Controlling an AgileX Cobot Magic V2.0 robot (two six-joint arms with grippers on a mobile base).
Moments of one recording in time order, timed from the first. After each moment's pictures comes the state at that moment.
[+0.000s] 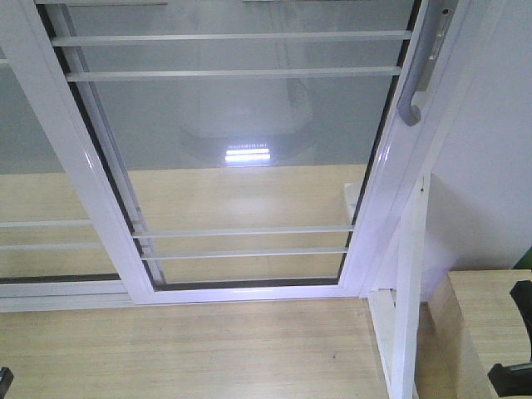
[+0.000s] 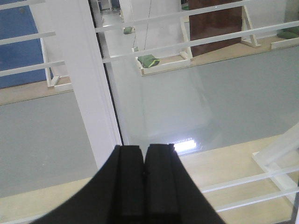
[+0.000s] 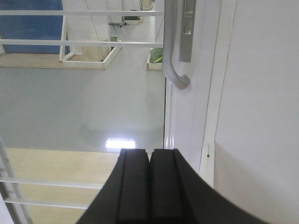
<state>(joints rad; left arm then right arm) -0.07 -0.01 0.03 -0.18 0.19 0.32 0.13 -0.01 0.03 0.01 0.24 0.01</state>
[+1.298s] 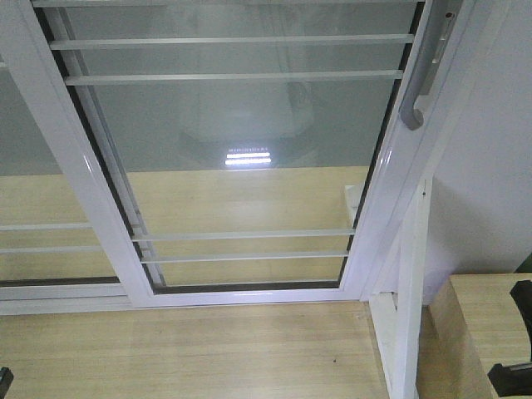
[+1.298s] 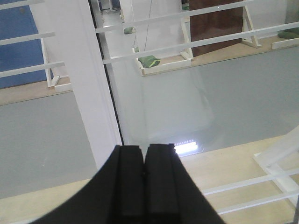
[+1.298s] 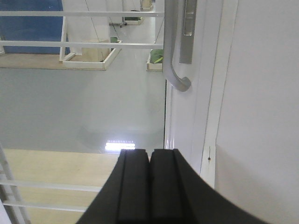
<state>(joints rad) -0.07 -0.01 0.03 -0.18 0.19 0.32 0.13 -0.01 0.03 0.01 0.24 0.01</state>
